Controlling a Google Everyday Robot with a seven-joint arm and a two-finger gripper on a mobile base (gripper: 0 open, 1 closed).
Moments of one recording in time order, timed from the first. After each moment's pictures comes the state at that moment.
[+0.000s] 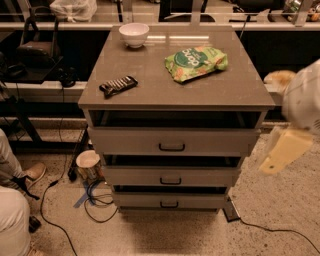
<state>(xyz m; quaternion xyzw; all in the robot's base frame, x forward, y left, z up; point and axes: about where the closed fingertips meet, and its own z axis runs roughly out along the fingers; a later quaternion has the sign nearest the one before) 0.427 -0.196 0.940 -0.60 0.75 -0.05 0.27</state>
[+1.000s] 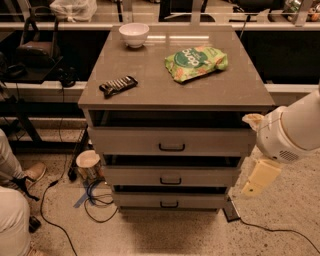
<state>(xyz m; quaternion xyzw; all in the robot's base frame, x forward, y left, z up) 0.432 -0.190 0.828 -0.61 0.76 0.03 0.22</state>
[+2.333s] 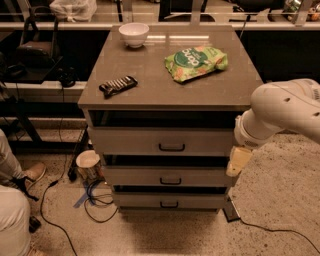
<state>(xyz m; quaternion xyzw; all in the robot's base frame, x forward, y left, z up) 0.556 -0.238 0.707 -0.58 0.79 -0.06 0.16</state>
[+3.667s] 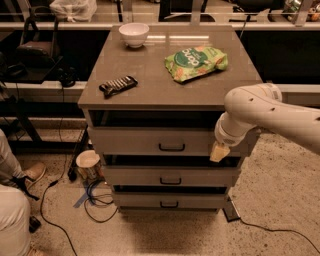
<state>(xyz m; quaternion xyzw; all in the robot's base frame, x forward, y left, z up) 0.605 -0.199 0.646 -0.62 0.78 -0.04 0.14</state>
